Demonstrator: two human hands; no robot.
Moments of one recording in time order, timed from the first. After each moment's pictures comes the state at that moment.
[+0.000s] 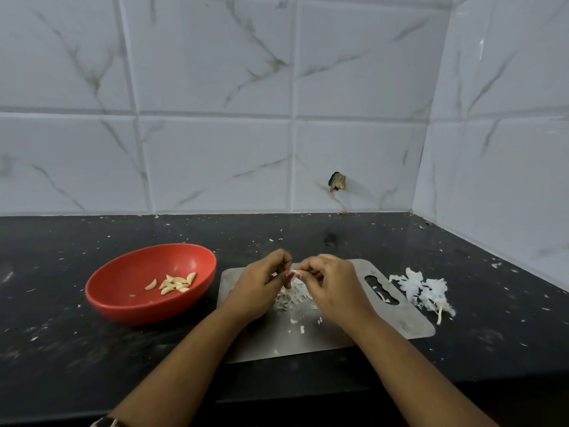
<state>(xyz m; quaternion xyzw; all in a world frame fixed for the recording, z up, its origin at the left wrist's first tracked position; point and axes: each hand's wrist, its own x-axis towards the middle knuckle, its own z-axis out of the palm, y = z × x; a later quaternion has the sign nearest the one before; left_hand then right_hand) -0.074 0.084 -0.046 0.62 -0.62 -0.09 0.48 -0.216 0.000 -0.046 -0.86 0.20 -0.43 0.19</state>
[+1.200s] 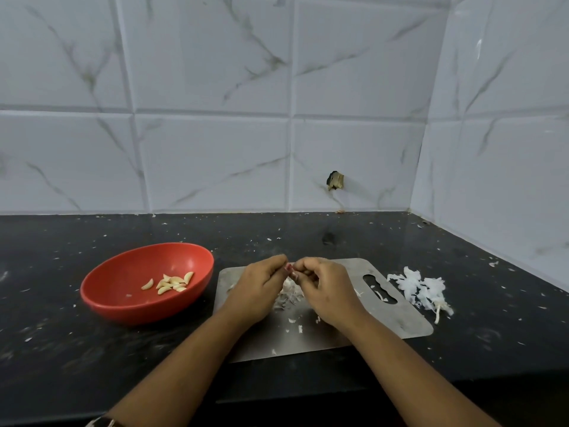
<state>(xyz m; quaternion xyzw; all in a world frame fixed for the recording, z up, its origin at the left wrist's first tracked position) -0.079 0.083 -0.049 0.62 -0.61 -0.06 0.49 -0.209 0.003 -0.049 -0.85 0.20 -0.41 0.28</state>
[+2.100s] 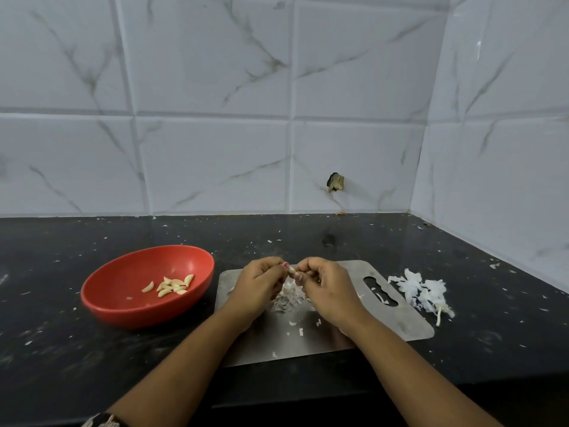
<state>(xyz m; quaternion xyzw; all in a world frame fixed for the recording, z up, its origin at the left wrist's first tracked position) -0.080 0.076 -0.047 0.54 -0.51 -0.24 0.62 -0.208 0.005 -0.045 -0.80 0.24 -0.39 0.39</state>
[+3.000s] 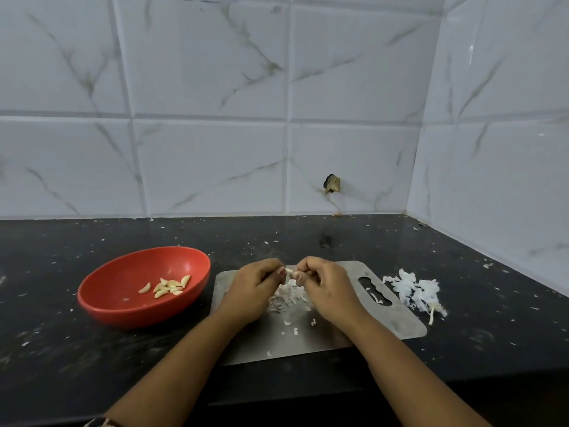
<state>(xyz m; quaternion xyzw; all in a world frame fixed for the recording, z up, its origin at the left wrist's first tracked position) -0.073 0.081 -0.049 0.63 -0.60 -0.06 0.49 -0.216 0.003 -0.041 -0.83 0.23 -0.40 0.32</state>
